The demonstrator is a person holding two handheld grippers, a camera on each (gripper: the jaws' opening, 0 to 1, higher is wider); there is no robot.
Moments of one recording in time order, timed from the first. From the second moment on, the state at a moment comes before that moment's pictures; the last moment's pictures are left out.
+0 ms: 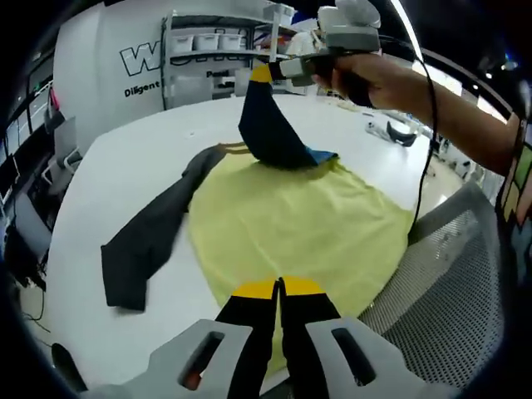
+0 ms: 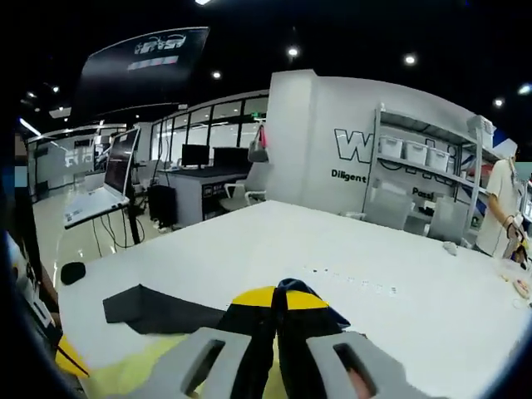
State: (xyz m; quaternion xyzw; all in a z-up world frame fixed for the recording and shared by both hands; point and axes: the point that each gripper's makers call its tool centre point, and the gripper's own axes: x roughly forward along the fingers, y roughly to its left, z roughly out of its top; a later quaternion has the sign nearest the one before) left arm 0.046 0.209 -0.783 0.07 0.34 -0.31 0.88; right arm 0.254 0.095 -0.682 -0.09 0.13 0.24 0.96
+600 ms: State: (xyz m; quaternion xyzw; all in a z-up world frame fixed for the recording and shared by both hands) left arm 0.038 0.205 -0.789 0.05 0.35 -0.30 0.89; right arm 0.245 0.132 -0.754 -0.13 0.20 0.29 0.93
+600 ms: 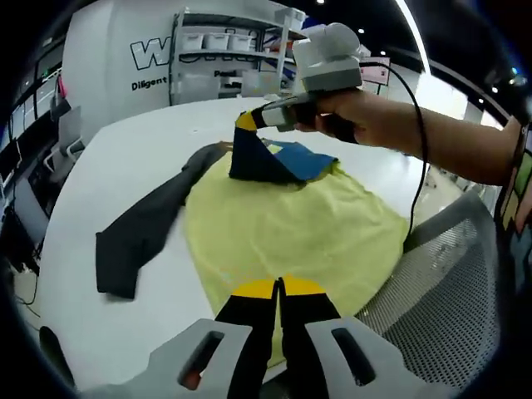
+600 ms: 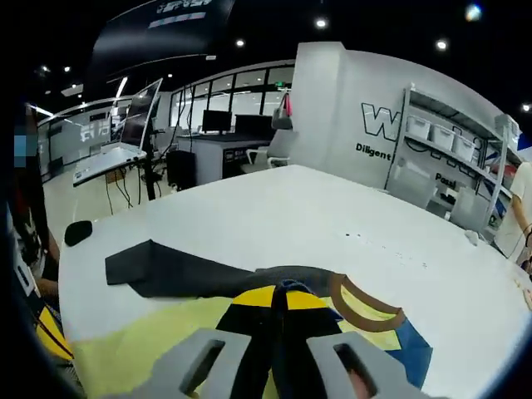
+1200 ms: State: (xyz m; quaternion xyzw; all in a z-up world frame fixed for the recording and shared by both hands) left arm 0.039 0.207 -0.786 0.04 0.35 -0.30 0.89; right arm 0.217 0.171 -0.784 -0.11 0.24 0.35 0.90
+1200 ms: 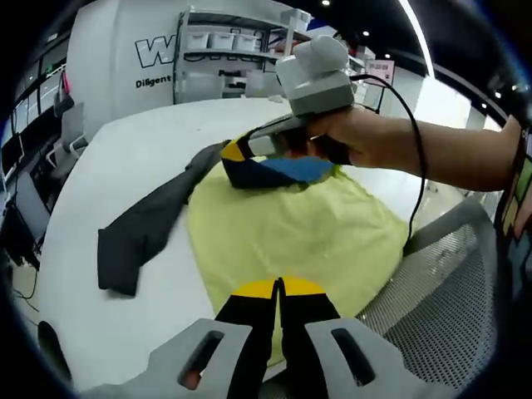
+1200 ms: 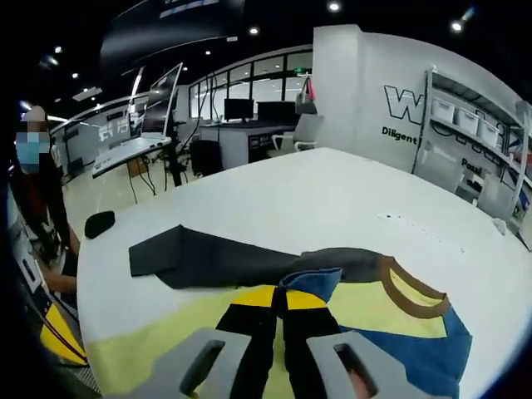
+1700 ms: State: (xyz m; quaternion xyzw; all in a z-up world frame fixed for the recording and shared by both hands) left arm 0.037 0.211 -0.788 0.03 0.36 -0.29 0.89; right arm 0.195 0.188 -0.819 -0.13 0.29 0.39 0.87
